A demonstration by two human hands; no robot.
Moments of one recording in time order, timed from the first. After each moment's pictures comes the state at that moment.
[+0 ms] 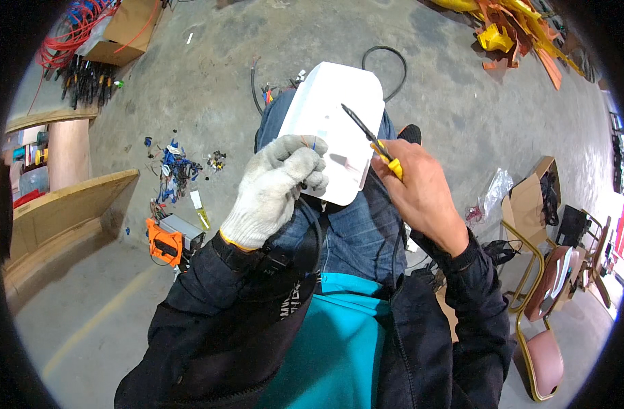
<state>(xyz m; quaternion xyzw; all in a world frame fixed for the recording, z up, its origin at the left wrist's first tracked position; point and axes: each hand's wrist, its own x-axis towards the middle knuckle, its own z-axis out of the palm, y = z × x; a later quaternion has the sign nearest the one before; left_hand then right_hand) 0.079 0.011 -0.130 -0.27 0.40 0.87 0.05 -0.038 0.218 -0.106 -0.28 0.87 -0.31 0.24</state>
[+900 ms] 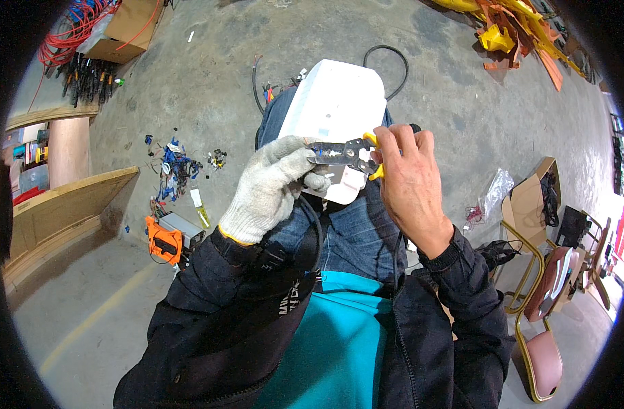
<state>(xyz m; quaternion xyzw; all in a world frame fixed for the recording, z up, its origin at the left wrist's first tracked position) 0.083 0.002 -0.146 -0.24 0.37 0.89 0.07 -0.025 0.208 -0.131 -0.40 0.91 -0.14 0.01</state>
